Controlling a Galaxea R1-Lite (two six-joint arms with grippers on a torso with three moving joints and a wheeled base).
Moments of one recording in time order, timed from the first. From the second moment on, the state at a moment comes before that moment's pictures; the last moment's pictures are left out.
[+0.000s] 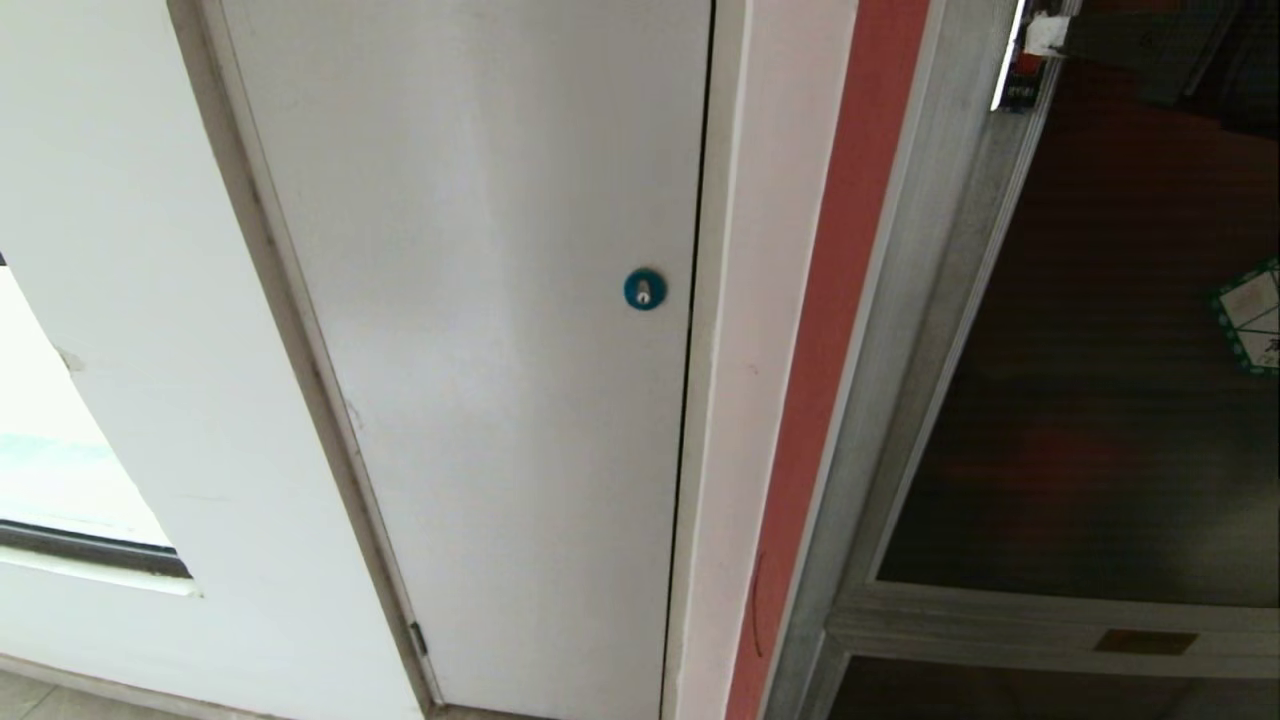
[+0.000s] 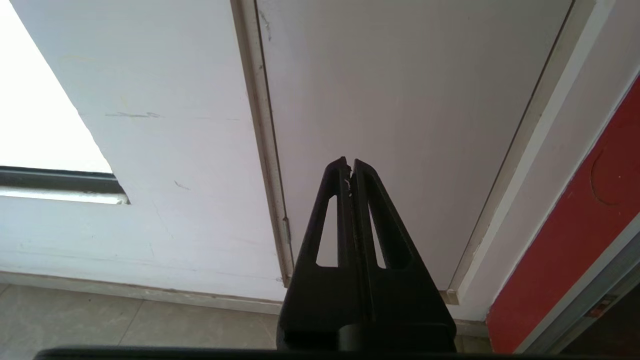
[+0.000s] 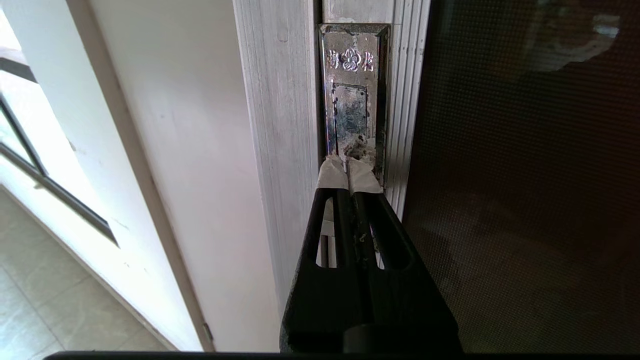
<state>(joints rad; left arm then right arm) -0.01 0.00 0.00 0.01 -0.01 0.01 0.14 1.45 -1.46 -0.10 0.23 0.11</state>
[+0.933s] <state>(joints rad) -0.01 0.00 0.00 0.01 -0.01 0.01 0.14 1.36 -1.44 -0.09 0.28 0.11</state>
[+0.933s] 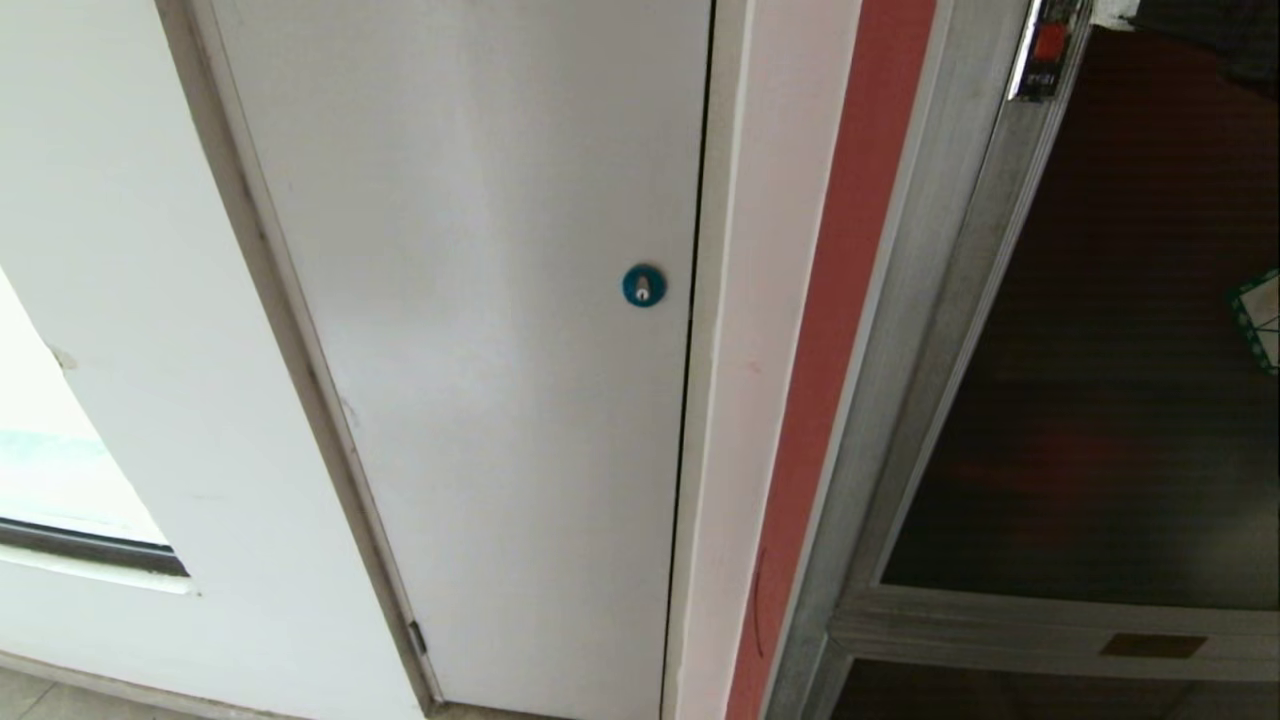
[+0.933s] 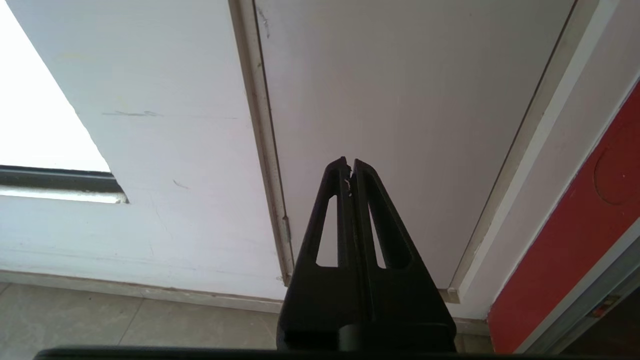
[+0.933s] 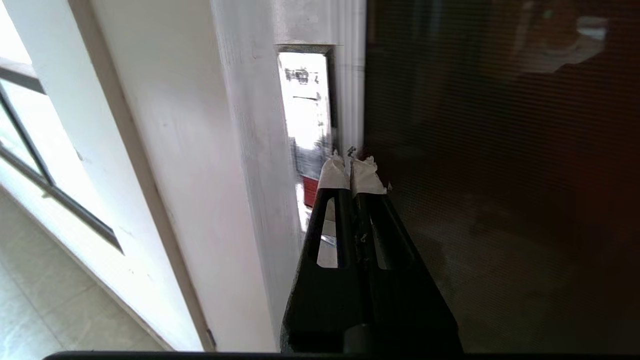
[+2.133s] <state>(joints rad) -0.01 0.00 0.00 0.01 -0.01 0.01 0.17 1.10 -1.31 -0.09 0.29 0.11</state>
